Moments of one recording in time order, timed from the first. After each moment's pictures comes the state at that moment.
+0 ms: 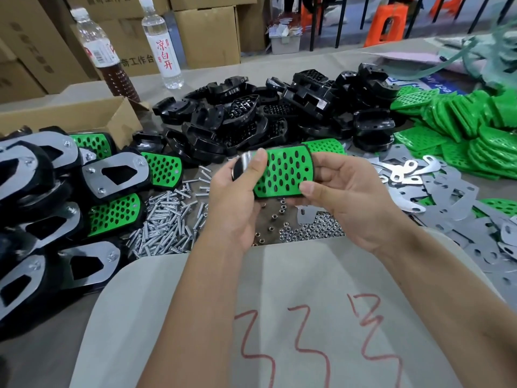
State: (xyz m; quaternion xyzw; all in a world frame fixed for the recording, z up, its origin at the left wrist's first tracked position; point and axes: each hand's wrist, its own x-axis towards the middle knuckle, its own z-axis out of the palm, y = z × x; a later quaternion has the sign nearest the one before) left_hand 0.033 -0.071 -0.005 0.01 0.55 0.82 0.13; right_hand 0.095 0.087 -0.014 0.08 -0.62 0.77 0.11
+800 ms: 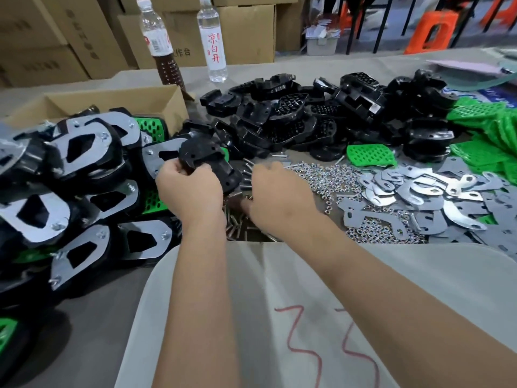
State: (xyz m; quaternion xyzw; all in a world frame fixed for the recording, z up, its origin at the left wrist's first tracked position) left_hand -0.013 -0.167 -0.005 -0.23 0.66 0.68 -0.22; right_hand 0.033 -0.057 0.010 -0.02 -0.99 0.14 0.04
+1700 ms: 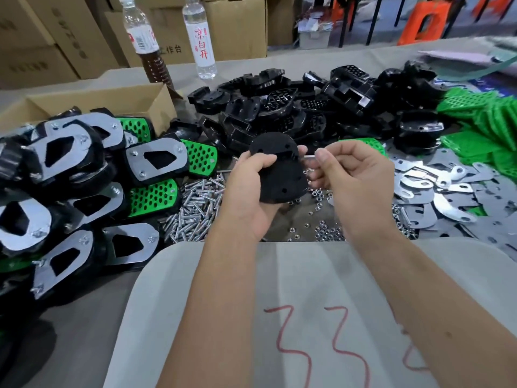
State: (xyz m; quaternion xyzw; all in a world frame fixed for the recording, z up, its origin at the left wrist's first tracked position) left_hand 0.022 -0.100 0.010 0.01 0.46 0.87 0.19; right_hand 0.061 0.034 -0.016 -0.05 -0.63 0.72 0.30
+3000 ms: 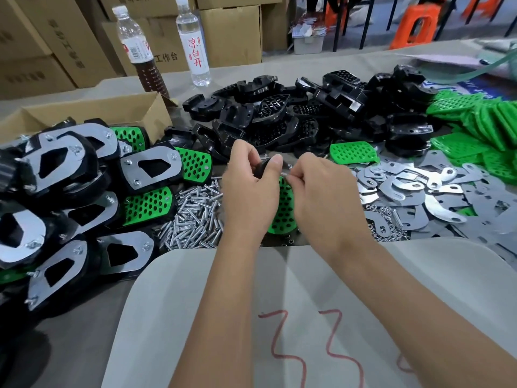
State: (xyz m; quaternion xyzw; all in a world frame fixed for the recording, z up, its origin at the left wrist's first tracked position) left_hand 0.019 -0.095 -0.007 0.10 0.79 0.59 -0.14; right_hand 0.073 0.012 -0.004 -0.01 -0.90 0.31 0.31
